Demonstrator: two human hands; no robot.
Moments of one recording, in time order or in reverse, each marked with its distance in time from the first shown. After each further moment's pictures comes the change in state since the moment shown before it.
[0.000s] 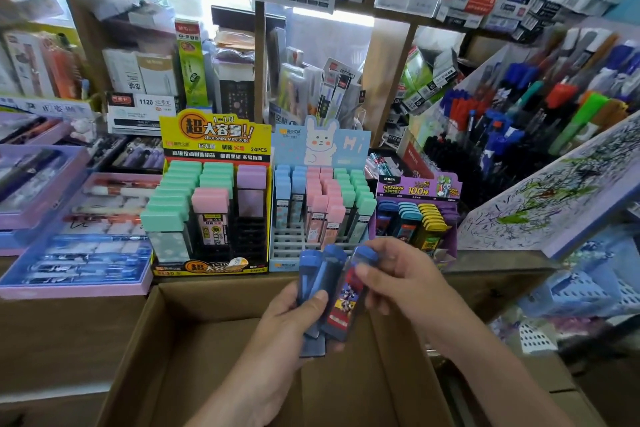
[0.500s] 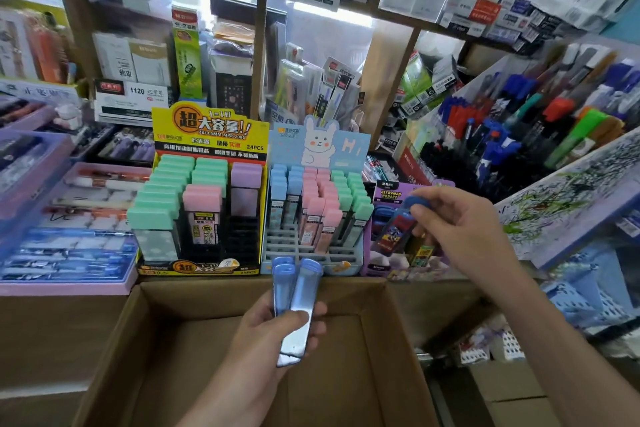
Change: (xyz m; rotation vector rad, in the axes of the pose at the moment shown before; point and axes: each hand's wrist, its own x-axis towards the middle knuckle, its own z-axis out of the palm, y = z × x) left_hand 0.001 -0.001 -0.010 -0.133 0.090 -0.041; right_hand 0.037 -0.033 -0.074 -0.356 0.341 -0.347
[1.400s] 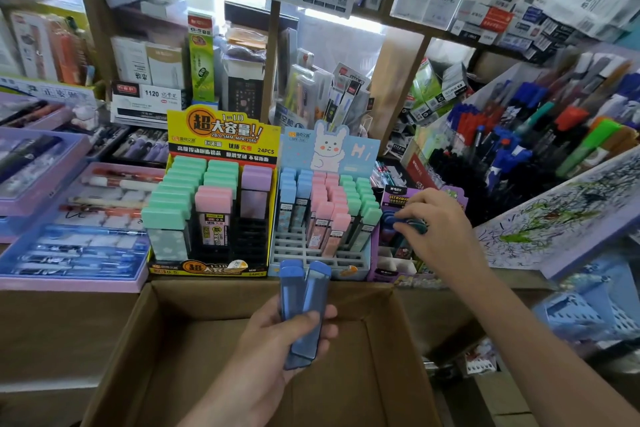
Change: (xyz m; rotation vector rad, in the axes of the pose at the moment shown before) left_hand 0.000 0.002 -0.003 -0.032 -0.047 -0.042; right_hand 0.025 0.025 0.027 -0.637 0.009 -0.340
